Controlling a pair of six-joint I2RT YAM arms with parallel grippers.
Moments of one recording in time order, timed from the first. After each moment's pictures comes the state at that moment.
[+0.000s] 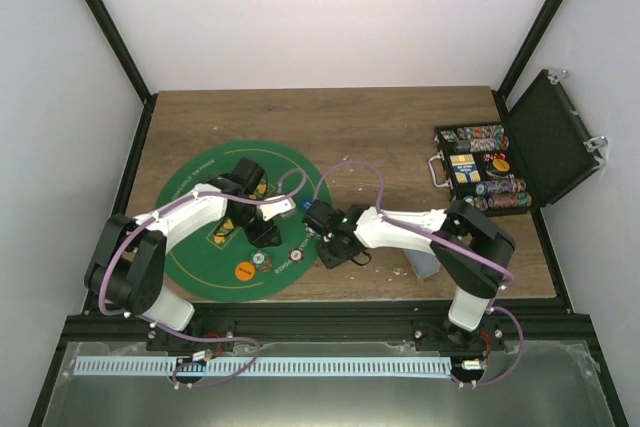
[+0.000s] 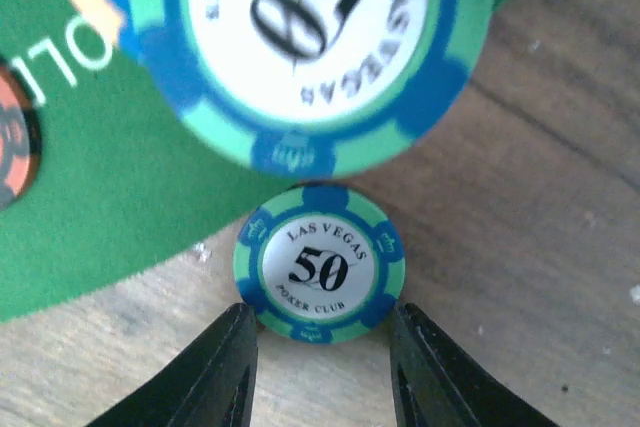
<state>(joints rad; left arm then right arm) -0.45 1.52 0.91 -0.76 0.41 0.57 1.00 1.74 1.02 -0.64 0.06 0.46</state>
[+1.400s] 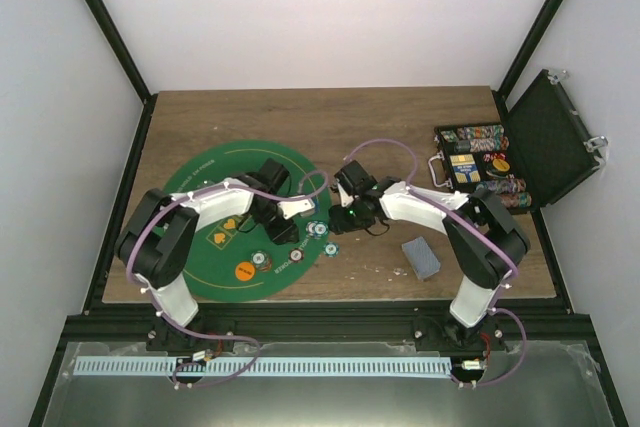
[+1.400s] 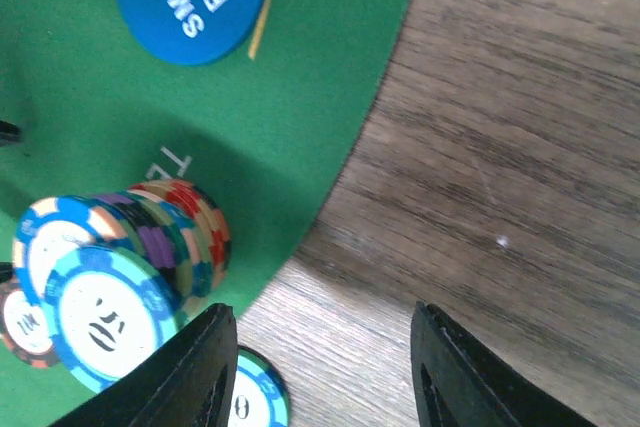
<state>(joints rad) -0.54 1.72 0.99 -0.63 0.38 0.49 0.69 1.72 1.03 -0.49 -0.18 0.38</state>
